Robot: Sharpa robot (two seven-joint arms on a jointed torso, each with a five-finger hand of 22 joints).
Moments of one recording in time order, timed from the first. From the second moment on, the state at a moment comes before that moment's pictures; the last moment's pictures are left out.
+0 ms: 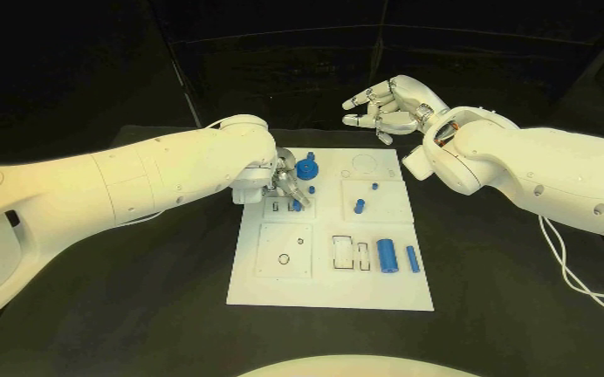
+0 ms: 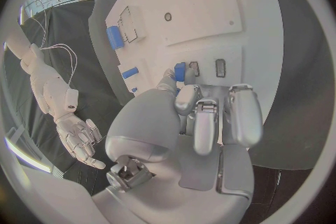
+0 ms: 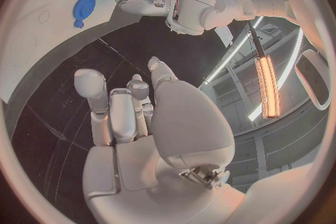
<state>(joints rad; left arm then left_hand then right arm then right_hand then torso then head) 1.37 -0.44 -0.16 1.22 -0.92 0.28 -0.62 1.36 0.15 -0.05 0.10 0.05 0.88 0.05 0.59 0.58 1.32 -0.02 1.22 1.15 1.46 -0.08 1.57 1.31 0.08 1.45 0.03 1.35 1.25 1.29 -0.82 0.00 1.50 -0.78 -0.38 0.13 1.41 -0.02 -0.01 0.12 0.30 0.92 0.16 0.09 0.07 1.19 0.07 1.08 1.06 1.47 -0.01 1.31 1.14 0.13 1.25 0.09 1.15 0.81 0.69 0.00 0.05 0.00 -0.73</state>
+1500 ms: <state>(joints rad) 1.33 -0.60 -0.16 1.41 -0.94 -0.02 -0.58 1.20 -0.03 0.43 0.09 0.05 0.88 0.05 0.59 0.67 1.34 -0.02 1.21 1.14 1.47 -0.08 1.57 1.31 0.08 1.45 0.03 1.35 1.27 1.29 -0.82 0.00 1.47 -0.78 -0.37 0.13 1.41 -0.02 -0.01 0.12 0.30 0.92 0.16 0.09 0.07 1.19 0.07 1.08 1.05 1.47 -0.01 1.30 1.14 0.13 1.25 0.09 1.15 0.81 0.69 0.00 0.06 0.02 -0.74</state>
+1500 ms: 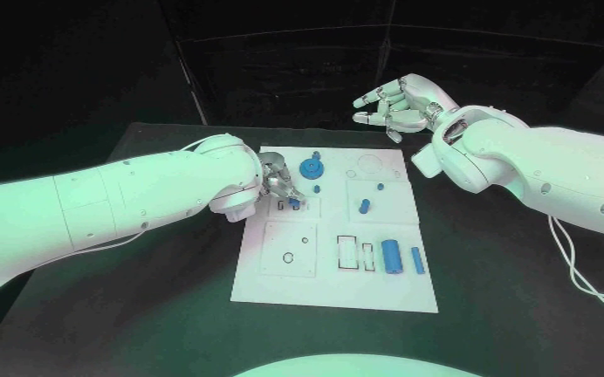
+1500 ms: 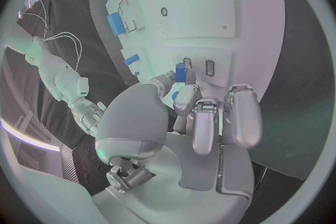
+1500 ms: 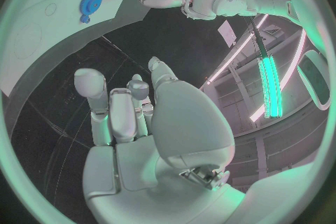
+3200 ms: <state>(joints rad) 1.32 -0.56 -0.16 1.37 -1.05 0.05 -0.61 1.17 -0.04 0.47 0.09 0.05 0.89 0.04 0.61 0.69 1.33 -0.02 1.18 1.11 1.47 -0.08 1.57 1.31 0.08 1.45 0.03 1.36 1.28 1.29 -0.80 0.00 1.46 -0.81 -0.37 0.11 1.41 -0.02 -0.01 0.13 0.31 0.92 0.16 0.09 0.07 1.19 0.07 1.08 1.05 1.47 -0.01 1.30 1.14 0.13 1.25 0.09 1.15 0.80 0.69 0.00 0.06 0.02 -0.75</state>
